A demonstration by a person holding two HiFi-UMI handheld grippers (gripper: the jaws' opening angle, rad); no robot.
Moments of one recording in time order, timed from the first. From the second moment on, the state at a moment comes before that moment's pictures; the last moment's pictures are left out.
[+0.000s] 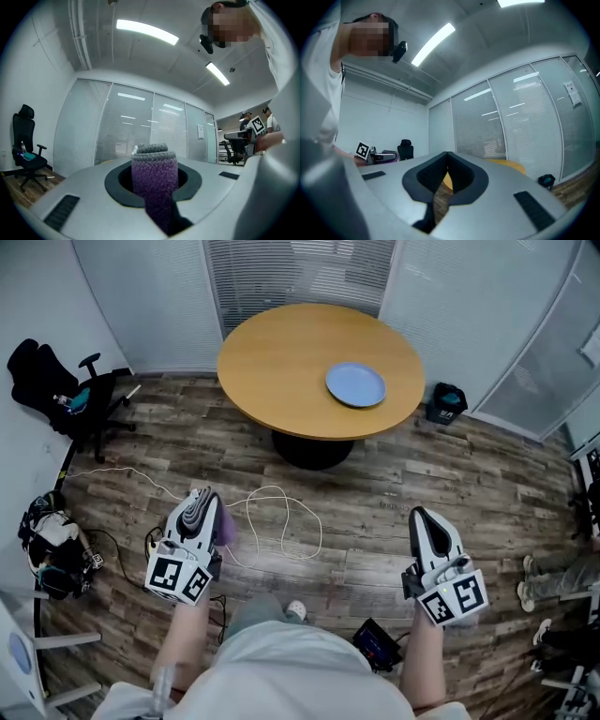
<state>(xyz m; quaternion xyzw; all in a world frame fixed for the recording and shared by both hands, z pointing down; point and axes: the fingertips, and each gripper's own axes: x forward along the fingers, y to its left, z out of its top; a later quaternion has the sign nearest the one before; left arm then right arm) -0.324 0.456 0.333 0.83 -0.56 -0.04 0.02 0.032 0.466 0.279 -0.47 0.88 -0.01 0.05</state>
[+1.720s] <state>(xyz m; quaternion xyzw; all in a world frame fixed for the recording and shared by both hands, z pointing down) -0.240 0.124 0.339 0.85 -0.52 -0.04 0.02 0.111 0.160 0.283 -0.47 0.87 -0.06 0.14</state>
